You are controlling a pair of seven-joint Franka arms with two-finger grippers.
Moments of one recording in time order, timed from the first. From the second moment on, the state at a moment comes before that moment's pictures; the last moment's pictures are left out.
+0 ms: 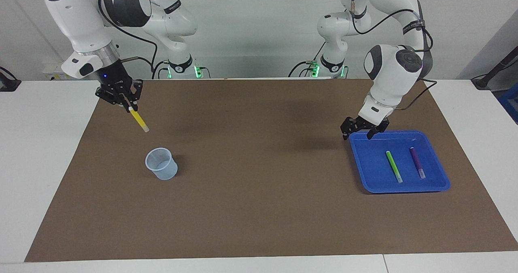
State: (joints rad) left arm 0.10 0.09 -0.26 -2.00 0.00 2.20 -0.07; right arm -0.06 -0.14 0.01 -1.96 0.08 1.98 -0.27
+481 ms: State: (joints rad) left arm 0.21 0.20 -0.26 -1.98 0.14 2.32 0.01; right arm -0.05 -0.03 0.02 -1.94 0.08 2.15 -0.22
